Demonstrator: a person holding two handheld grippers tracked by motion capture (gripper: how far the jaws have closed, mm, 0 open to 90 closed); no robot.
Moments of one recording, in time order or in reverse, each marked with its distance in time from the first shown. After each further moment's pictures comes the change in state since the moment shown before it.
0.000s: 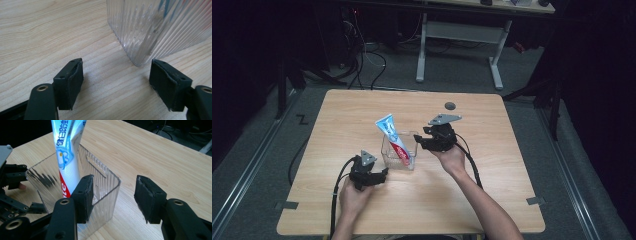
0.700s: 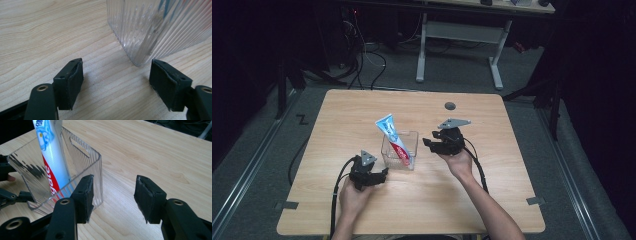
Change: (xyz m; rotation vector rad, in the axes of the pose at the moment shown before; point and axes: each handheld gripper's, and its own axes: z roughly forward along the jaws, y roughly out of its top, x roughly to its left) left arm 0.000 0.000 0.000 0.001 -0.001 0.000; right arm -0.016 -0.024 -0.008 0.023 -0.027 0.057
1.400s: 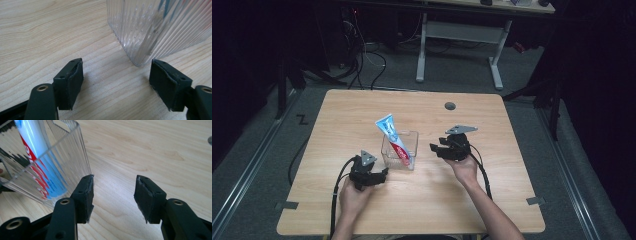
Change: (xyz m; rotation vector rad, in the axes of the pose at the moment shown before) left arm 0.000 0.000 0.000 -0.001 0.001 0.000; right arm -0.015 -0.030 0.000 0.030 -0.017 0.074
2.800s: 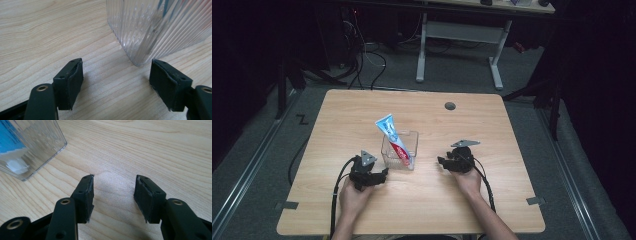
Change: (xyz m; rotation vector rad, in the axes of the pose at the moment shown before) left arm 0.000 0.000 0.000 0.001 -0.001 0.001; right arm -0.019 -0.059 0.020 0.089 -0.064 0.080
